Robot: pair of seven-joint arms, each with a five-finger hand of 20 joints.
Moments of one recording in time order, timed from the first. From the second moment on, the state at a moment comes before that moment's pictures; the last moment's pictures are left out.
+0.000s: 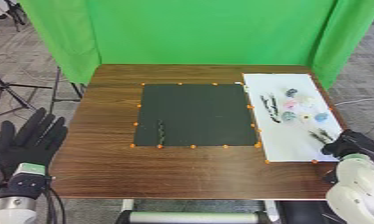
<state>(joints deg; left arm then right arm) 142.1 -54.7 -106.6 -128.4 5.6 10.8 26.4 -112.7 -50.2 92.2 -115.5 -130.9 -8.8 53.4</state>
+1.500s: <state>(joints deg) 141.6 -54.3 -106.3 -129.0 4.4 12.6 26.0 -114.3 -48.3 86.0 -122.3 -139.9 13.7 50.4</state>
